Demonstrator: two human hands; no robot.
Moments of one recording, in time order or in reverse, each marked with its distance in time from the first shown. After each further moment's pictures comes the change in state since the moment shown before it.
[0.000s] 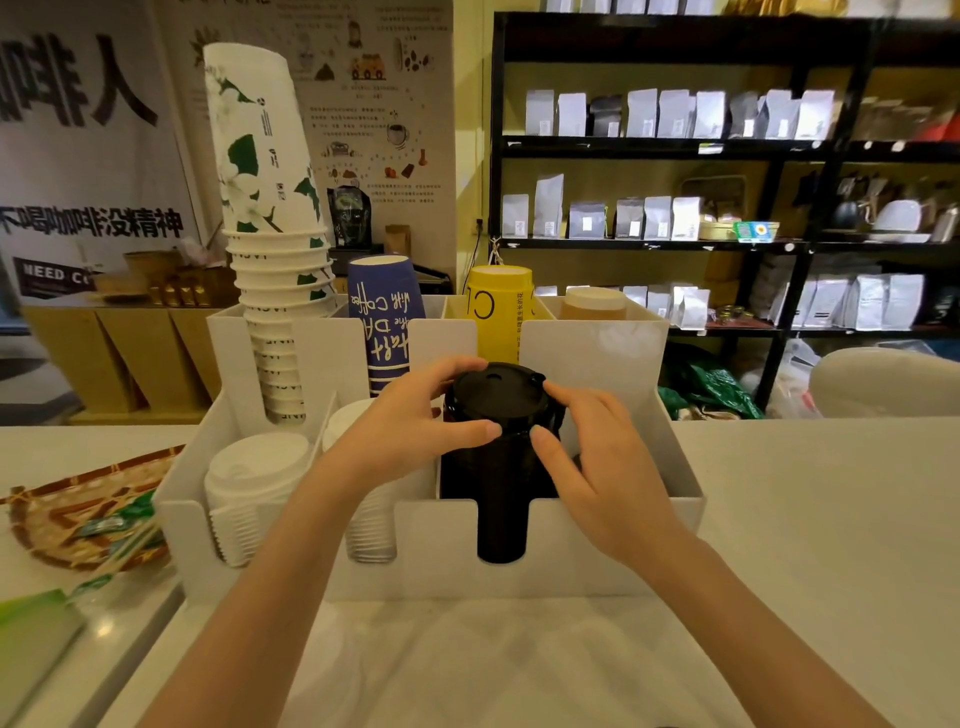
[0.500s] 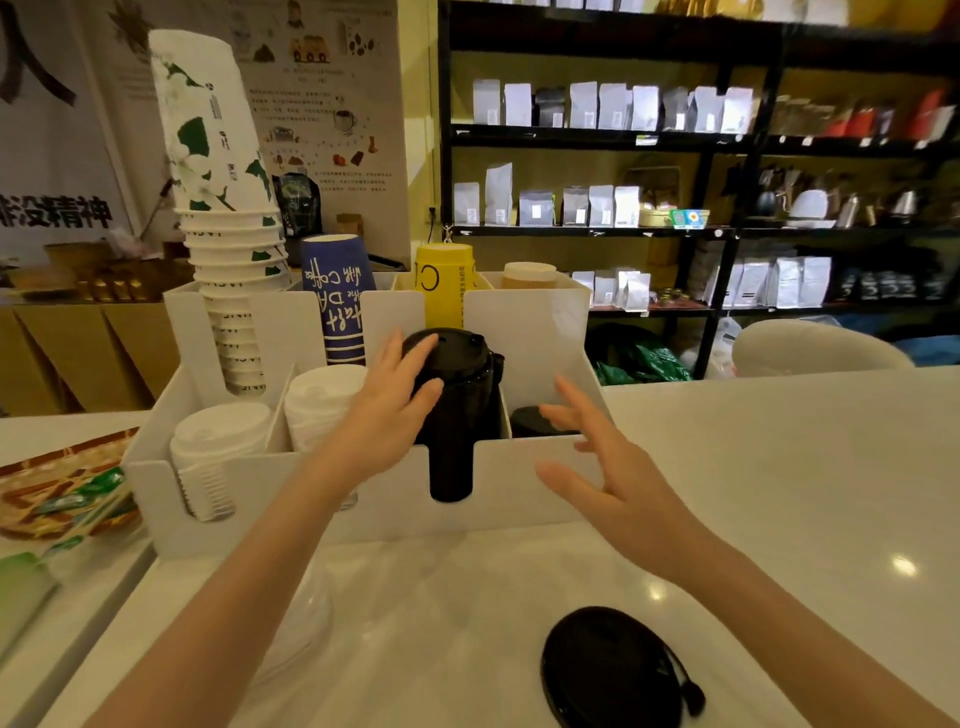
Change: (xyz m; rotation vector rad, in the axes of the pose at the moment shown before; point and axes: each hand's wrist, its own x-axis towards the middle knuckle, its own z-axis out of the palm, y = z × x) left_hand -0.019 -0.004 0.033 0.247 0.105 0.069; right_hand -0.071 -0.009 -0.058 0.210 -0.242 0.185
